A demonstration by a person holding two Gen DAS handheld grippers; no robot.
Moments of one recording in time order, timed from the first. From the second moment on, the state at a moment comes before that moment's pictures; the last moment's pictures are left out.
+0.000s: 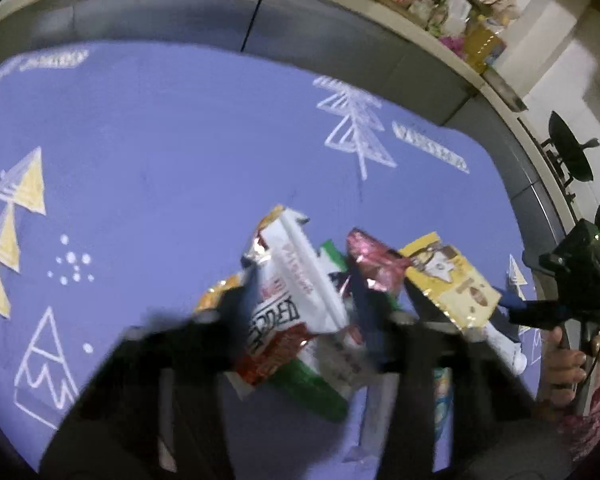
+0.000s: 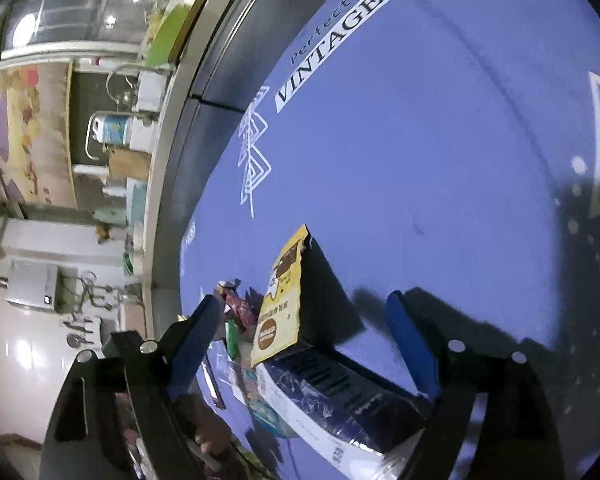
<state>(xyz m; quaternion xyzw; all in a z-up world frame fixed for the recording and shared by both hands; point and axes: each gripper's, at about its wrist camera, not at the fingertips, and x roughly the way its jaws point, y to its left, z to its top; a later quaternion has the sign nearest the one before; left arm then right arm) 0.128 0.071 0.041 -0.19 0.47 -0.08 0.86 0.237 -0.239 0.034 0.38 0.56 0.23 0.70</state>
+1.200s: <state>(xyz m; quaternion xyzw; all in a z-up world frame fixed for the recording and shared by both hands) 0.168 -0.393 0.105 -0.16 0.50 -0.46 0.71 0.068 -0.592 0.046 0.46 0.38 0.05 0.80</state>
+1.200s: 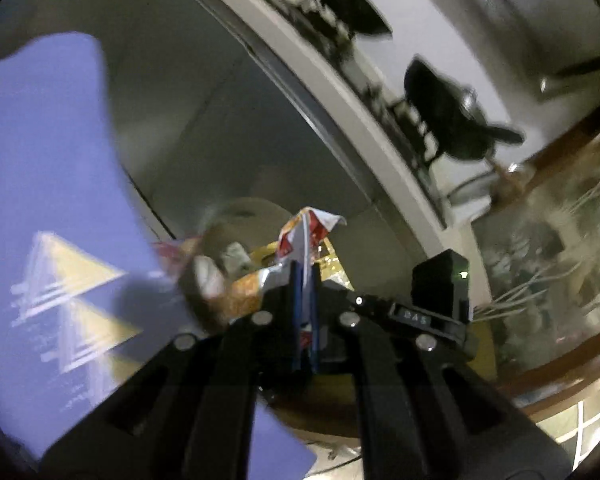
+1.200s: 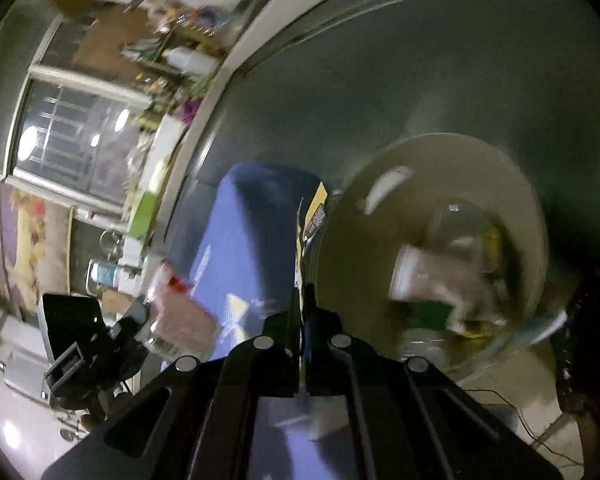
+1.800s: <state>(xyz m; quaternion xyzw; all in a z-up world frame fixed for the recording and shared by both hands) 0.167 -0.458 0.054 -0.10 0.54 -0.41 0.72 0.067 -0.633 -0.006 0.51 0.36 -0.02 0.78</state>
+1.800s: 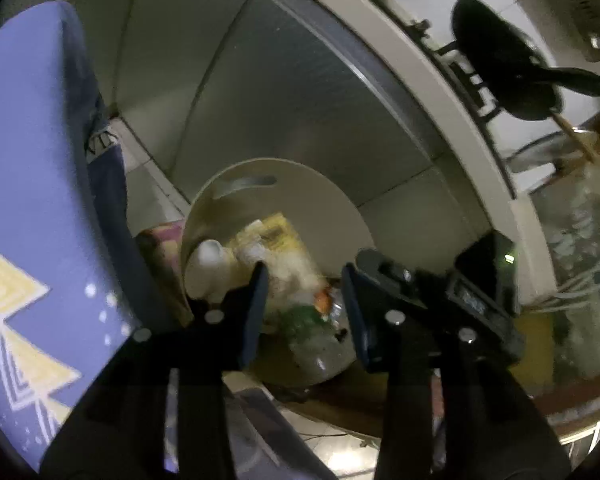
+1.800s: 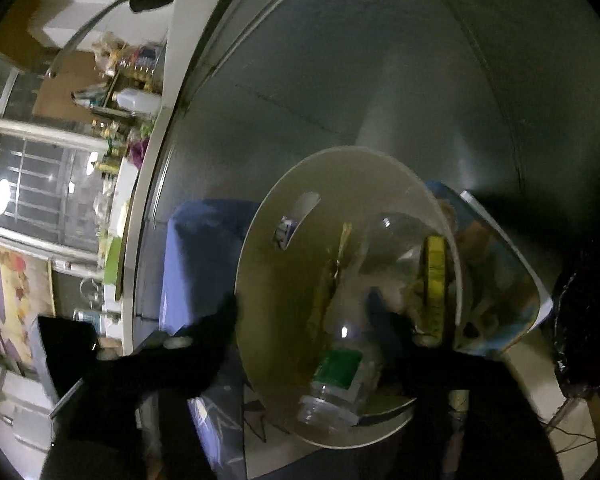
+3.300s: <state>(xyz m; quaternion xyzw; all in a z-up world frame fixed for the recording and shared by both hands) 0.028 0.067 0.045 -0.10 0.39 -0.13 0.90 0.221 -0.124 0.062 0.25 0.57 0.29 0.73</state>
